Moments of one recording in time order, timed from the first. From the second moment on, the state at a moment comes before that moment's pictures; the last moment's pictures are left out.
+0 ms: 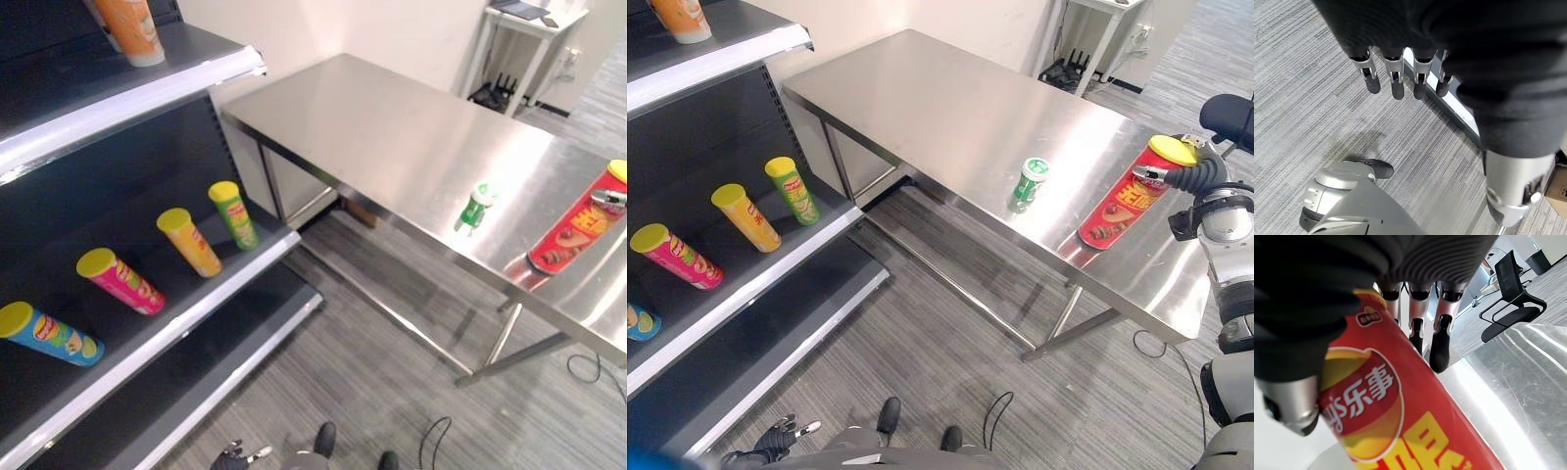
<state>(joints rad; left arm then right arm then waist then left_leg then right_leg) 0.12 0.31 -0.16 1.15 -0.27 -0.18 -0.01 -0.70 -1.07 0.33 0.89 0.31 -0.20 -0.04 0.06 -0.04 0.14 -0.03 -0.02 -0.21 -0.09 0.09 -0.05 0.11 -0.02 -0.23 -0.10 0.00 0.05</state>
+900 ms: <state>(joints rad) 0.10 0.28 -0.07 1.08 -0.25 -0.20 0.03 -0.44 -1.09 -0.13 -0.14 0.10 -0.38 -0.23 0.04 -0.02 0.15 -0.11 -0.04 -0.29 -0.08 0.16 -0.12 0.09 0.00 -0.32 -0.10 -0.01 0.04</state>
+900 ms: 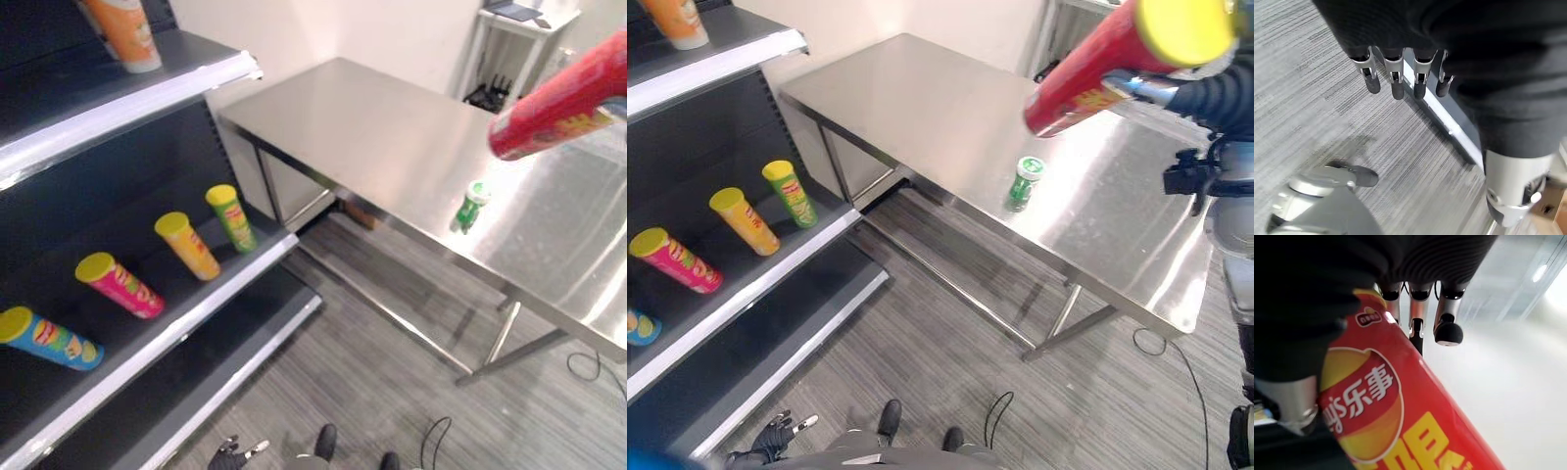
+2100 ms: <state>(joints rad) 0.05 0.33 -0.07 1.10 -0.14 -0.21 0.01 -0.30 -1.01 0.02 -0.37 0.09 -0.34 0.01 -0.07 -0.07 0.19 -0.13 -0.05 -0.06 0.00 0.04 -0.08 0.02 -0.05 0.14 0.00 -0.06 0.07</state>
